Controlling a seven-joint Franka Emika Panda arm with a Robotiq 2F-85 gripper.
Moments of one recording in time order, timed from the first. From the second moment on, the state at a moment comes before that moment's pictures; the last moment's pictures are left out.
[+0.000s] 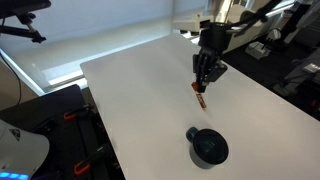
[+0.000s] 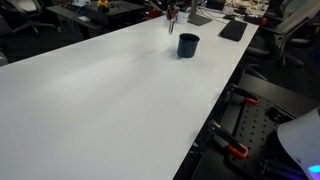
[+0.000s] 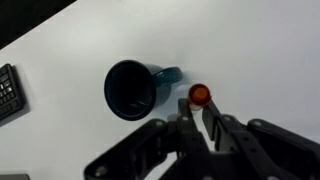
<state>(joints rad) -0.05 0.38 -0.13 -1.86 -0.29 1.94 0.33</state>
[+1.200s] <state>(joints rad) -0.02 0.45 -0.15 -2.03 -0.35 1.98 0.34</state>
